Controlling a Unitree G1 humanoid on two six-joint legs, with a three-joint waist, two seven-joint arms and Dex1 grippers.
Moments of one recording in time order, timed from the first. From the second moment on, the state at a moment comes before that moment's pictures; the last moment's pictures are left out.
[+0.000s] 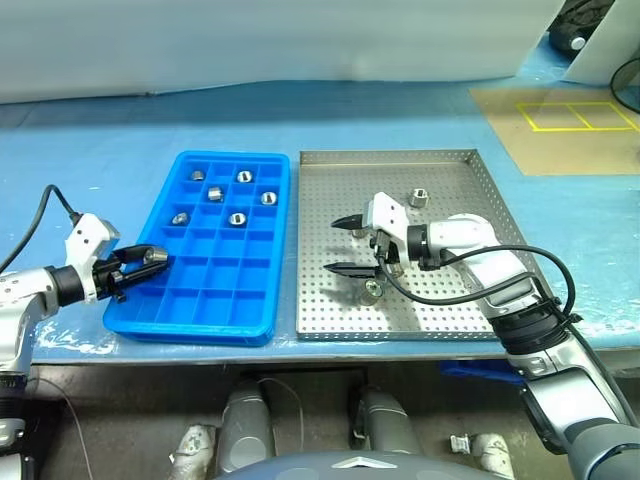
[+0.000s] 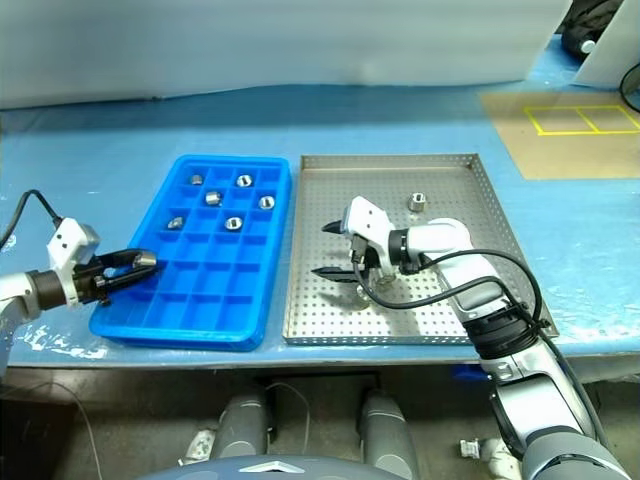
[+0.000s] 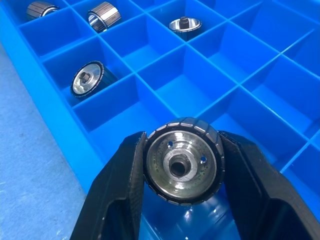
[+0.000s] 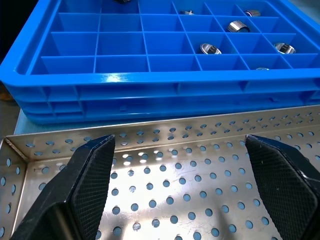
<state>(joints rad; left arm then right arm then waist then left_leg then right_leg) -0.14 0.85 0.31 0.19 -0.36 0.29 -1.10 -0.57 -0.54 0.29 -0.04 0.21 0.37 1.07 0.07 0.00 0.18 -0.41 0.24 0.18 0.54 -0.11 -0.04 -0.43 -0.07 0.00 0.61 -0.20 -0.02</state>
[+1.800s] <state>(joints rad) -1.11 0.17 -0.13 1.28 0.00 -0.19 -1.15 -0.18 -0.66 -0.07 -0.55 0.27 0.72 0.72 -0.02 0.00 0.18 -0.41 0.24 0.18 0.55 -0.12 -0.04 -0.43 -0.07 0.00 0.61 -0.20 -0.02</state>
